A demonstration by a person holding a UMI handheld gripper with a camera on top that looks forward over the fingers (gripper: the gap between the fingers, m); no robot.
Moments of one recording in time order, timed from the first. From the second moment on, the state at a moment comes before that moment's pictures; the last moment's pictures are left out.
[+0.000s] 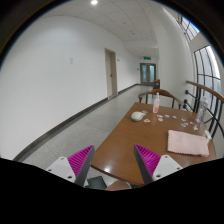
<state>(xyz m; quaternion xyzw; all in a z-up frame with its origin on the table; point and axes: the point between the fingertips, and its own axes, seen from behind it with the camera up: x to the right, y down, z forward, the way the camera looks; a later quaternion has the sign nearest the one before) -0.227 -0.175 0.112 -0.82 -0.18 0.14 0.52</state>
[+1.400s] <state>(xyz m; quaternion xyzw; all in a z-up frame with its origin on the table) 0.050 0.048 0.081 -0.86 0.00 0.03 0.51</state>
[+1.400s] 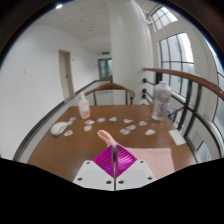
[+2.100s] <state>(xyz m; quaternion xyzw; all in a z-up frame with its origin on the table) 0.246 -0.019 0.046 -0.88 0.12 -0.02 0.47</state>
